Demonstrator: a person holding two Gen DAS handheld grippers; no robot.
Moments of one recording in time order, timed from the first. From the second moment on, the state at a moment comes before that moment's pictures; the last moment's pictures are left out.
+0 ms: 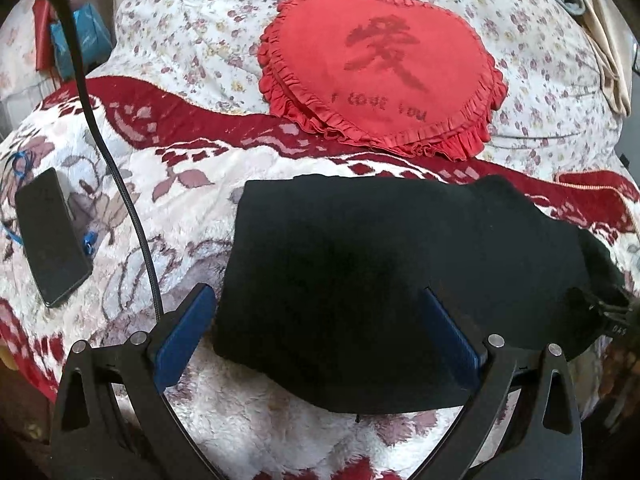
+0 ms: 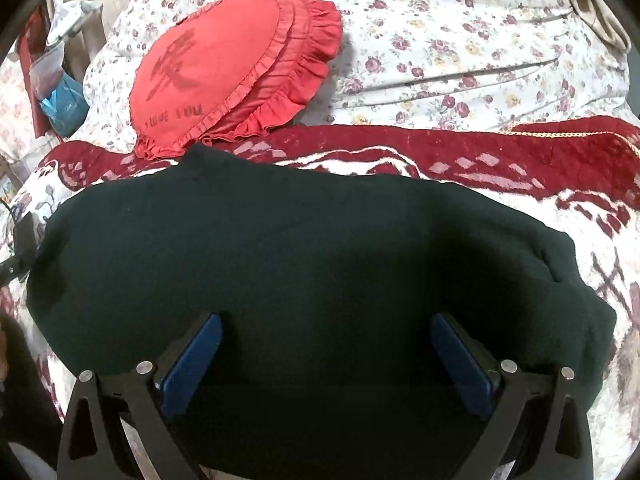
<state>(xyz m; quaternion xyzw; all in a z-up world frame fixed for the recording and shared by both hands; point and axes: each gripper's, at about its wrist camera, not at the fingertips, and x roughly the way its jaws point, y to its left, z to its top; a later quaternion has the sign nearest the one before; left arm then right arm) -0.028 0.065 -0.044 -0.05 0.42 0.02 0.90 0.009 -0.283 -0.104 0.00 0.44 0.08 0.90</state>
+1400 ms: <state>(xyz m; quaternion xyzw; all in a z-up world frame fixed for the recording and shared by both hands) 0.126 -0.299 -0.059 0.13 0.48 -0.39 0.77 -0.035 -0.404 -0.098 0.20 0.39 0.09 0.90</state>
